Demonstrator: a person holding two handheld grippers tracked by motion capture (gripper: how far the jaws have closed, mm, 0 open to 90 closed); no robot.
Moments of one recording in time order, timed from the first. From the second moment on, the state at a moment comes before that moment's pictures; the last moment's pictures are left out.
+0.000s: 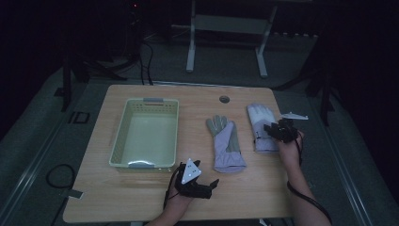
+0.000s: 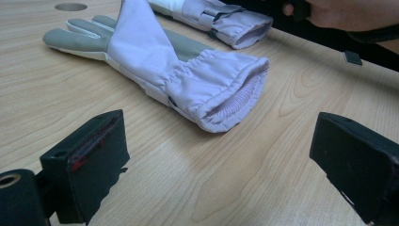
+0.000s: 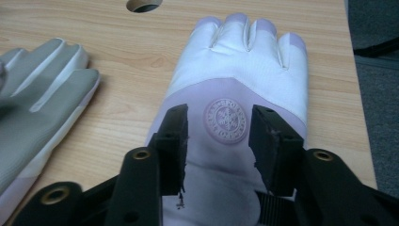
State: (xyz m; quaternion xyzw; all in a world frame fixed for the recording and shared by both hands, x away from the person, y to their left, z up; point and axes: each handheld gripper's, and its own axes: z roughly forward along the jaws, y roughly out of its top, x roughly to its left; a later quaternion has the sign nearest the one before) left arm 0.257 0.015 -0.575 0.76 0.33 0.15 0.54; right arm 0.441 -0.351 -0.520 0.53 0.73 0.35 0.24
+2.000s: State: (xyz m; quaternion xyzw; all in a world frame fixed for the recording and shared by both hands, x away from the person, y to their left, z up) left arm 0.257 0.014 -0.575 0.76 0.33 0.15 0.54; right arm 0.357 -0.374 -0.468 0.53 0.74 0.35 0.20
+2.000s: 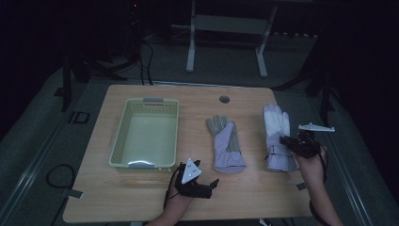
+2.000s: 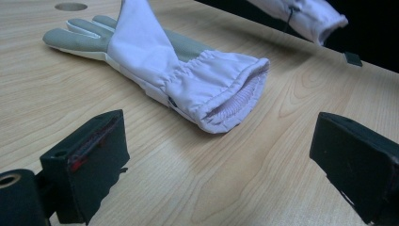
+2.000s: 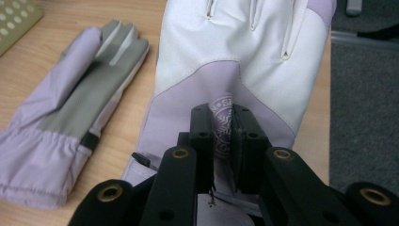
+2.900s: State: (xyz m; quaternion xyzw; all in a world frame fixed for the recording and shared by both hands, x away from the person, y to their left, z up) left arm 0.257 0.014 -0.575 0.76 0.33 0.15 0.54; right arm 0.369 -0.364 -0.515 0.54 0.75 0.34 0.19
